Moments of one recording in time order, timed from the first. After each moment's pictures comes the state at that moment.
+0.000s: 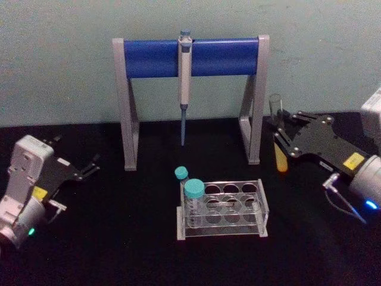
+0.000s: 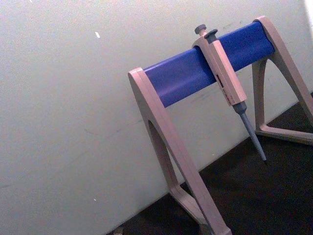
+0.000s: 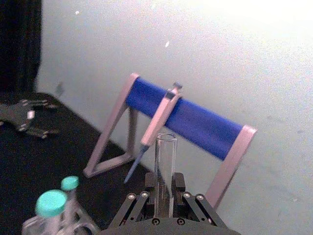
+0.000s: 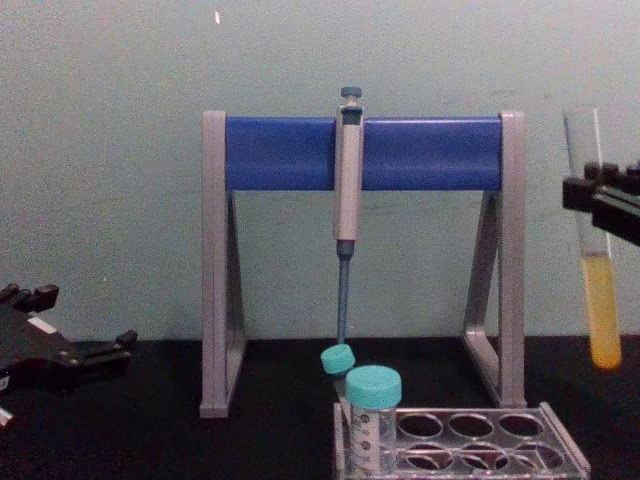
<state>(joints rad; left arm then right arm) -0.20 0.60 0.45 -1.41 -0.25 -0.12 0.03 0.11 0.61 -0.27 -1.77 0.32 -0.03 0.35</state>
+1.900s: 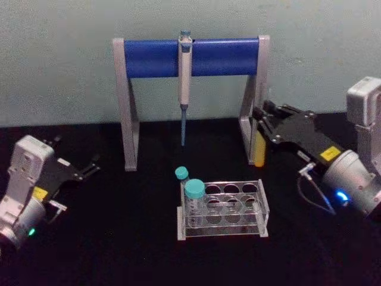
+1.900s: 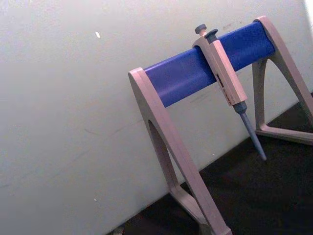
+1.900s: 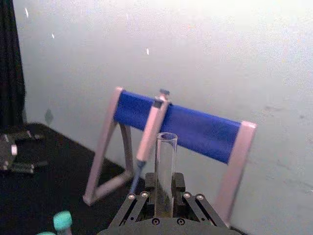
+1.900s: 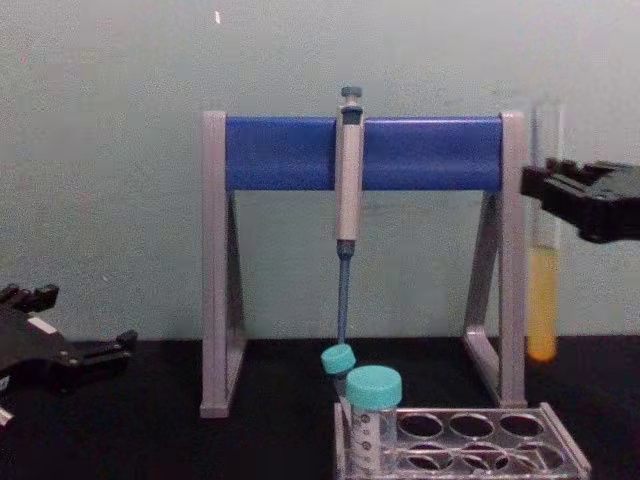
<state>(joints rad) -0.20 0.60 0.45 -1.41 -0.25 -0.12 0.03 0.17 0.49 -0.30 -1.69 0.38 -0.01 0.30</state>
